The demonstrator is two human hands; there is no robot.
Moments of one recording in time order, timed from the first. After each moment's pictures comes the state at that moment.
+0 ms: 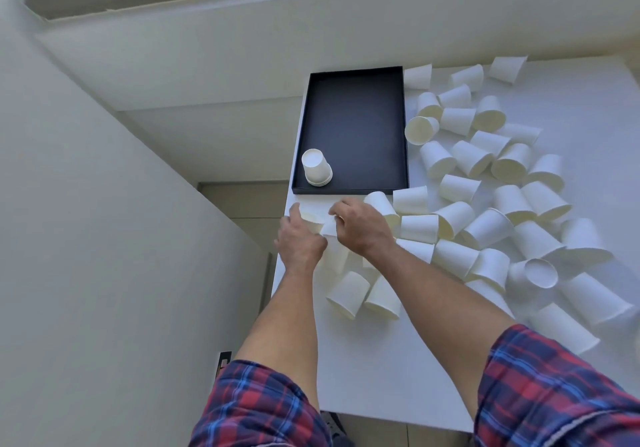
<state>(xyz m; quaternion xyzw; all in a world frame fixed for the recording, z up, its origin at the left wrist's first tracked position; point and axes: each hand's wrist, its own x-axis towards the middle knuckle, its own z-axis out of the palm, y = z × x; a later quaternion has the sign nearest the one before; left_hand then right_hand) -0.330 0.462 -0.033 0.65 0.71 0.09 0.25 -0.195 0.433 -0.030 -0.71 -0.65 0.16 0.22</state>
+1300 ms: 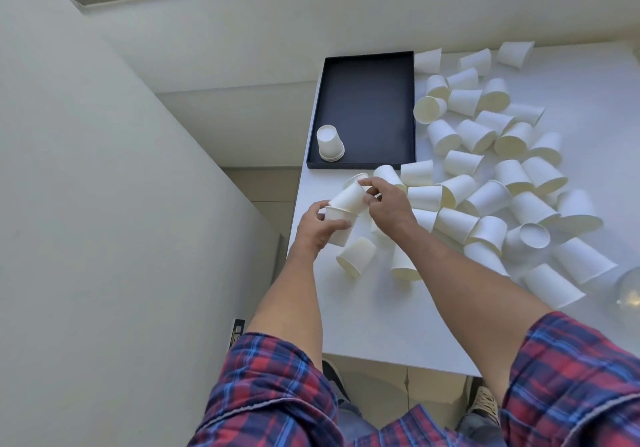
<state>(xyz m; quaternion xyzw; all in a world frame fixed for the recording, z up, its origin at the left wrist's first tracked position) -0.363 0.404 -0.006 0.47 0.61 0.20 0.61 -0.191 0.373 -0.009 -0.73 -0.44 0.35 0.39</state>
